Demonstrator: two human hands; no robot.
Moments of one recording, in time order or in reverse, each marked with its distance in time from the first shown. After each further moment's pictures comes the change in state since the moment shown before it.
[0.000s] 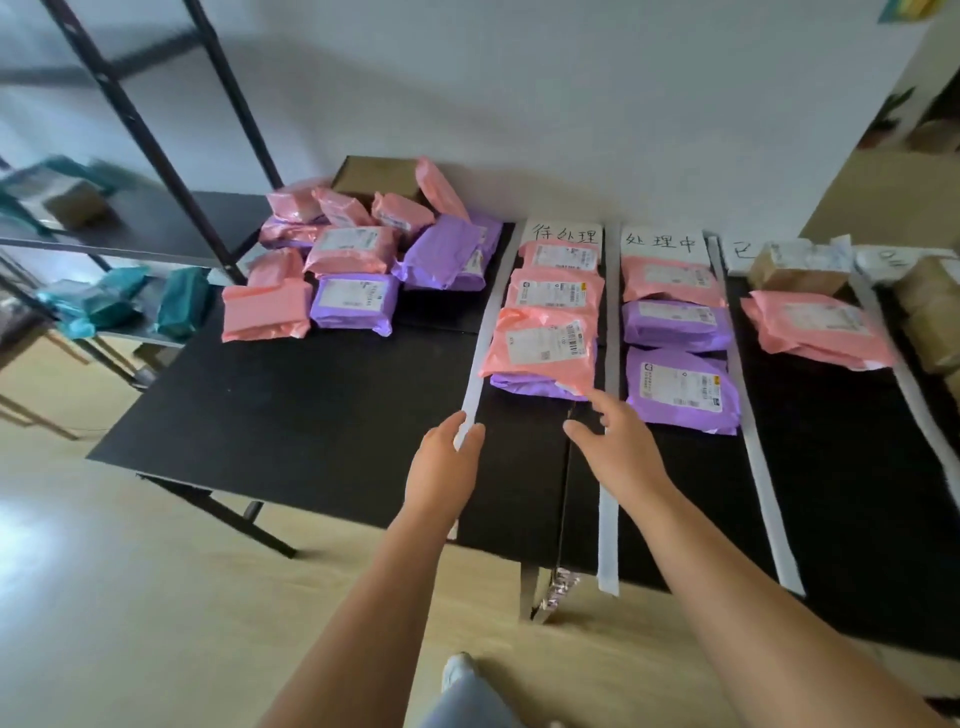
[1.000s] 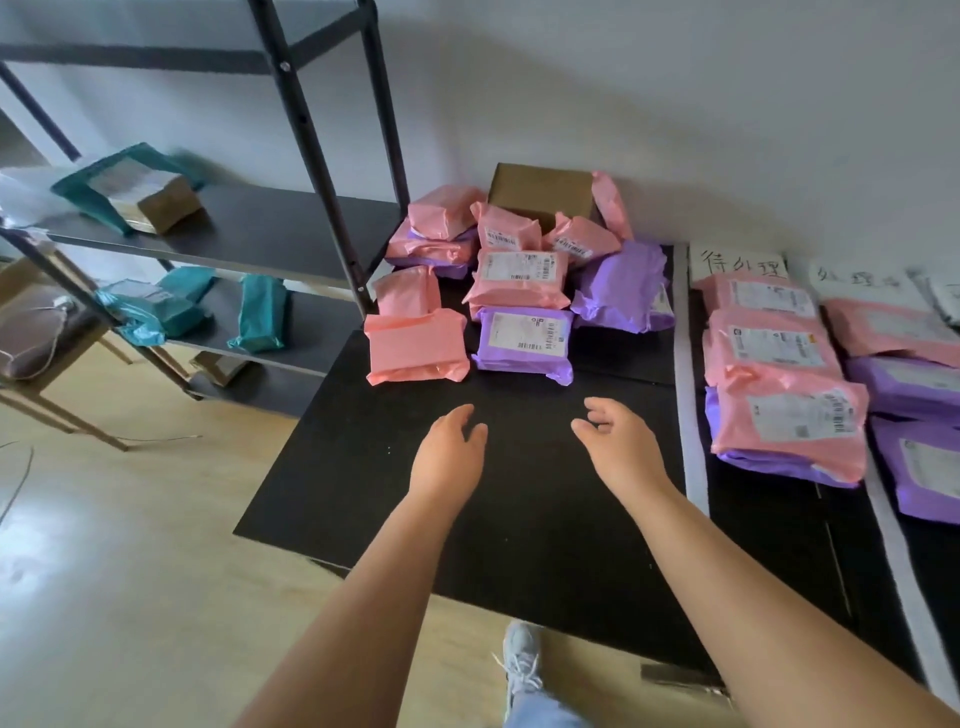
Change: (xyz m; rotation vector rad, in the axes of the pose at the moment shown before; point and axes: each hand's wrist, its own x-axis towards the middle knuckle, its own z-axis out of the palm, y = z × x) left_hand 0.224 -0.143 -0.263 0.031 -0.023 0.022; right_hand 0.089 -0.226 0.282 -0.017 -0.045 0.112
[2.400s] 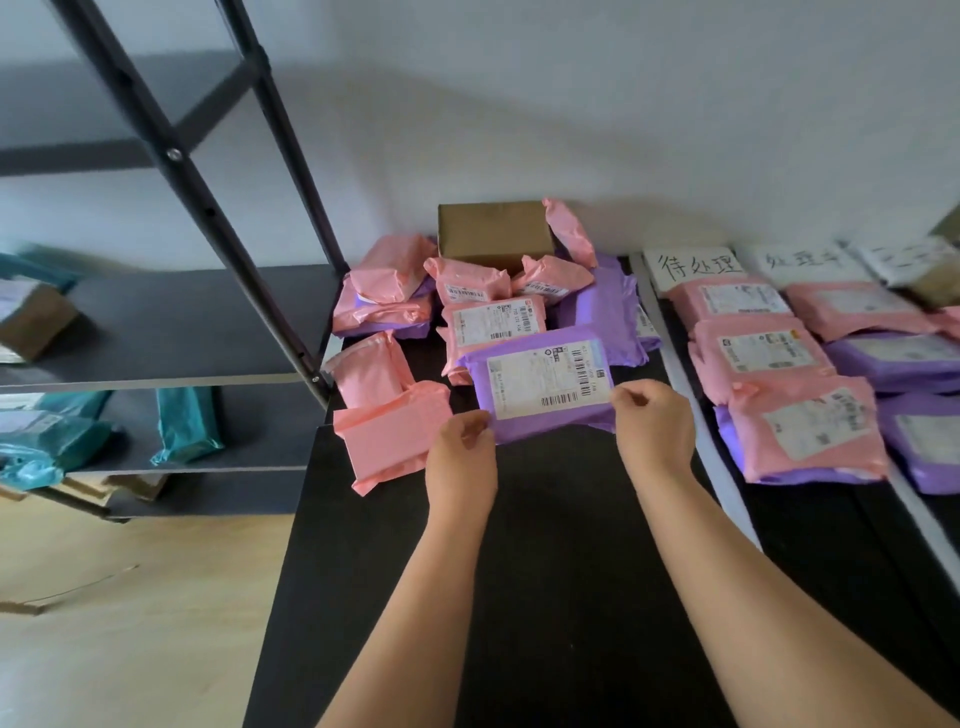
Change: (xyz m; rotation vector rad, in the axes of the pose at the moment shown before) left_hand 0.110 0.051 -0.040 -0.301 -0.046 0.054; right_hand 0.086 -0.075 0.014 0.051 0.561 0.159
